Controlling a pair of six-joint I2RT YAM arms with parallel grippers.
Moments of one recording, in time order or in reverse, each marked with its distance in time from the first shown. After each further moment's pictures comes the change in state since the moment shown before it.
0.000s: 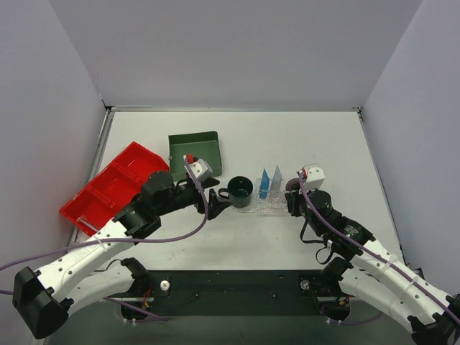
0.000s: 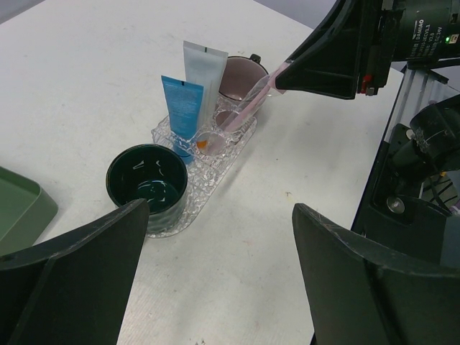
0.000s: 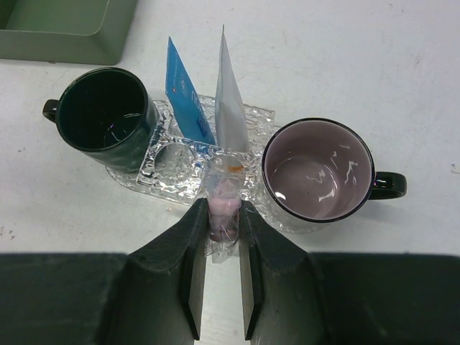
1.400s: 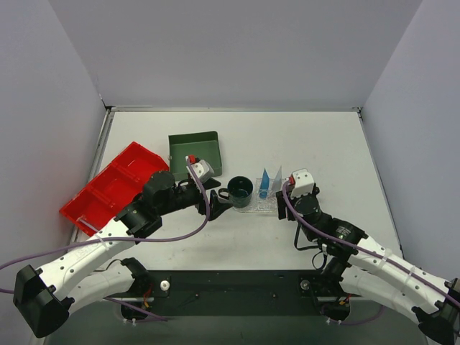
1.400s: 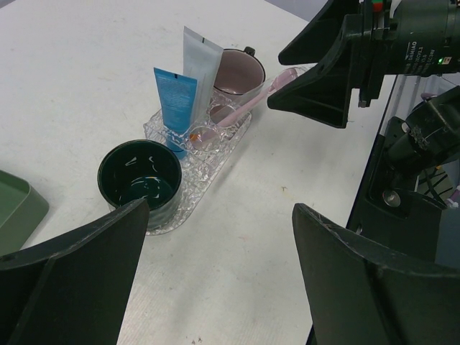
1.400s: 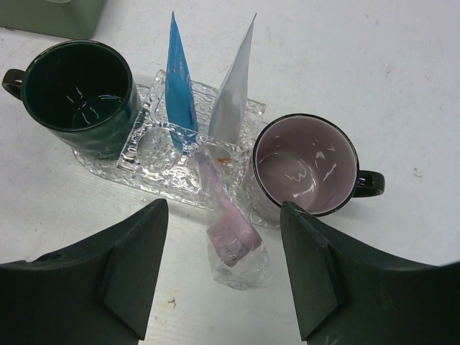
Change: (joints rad) left arm 0.000 0.014 -0.004 0.001 0.023 0.000; right arm 0.151 0.047 -0.016 0.002 0.193 -0.066
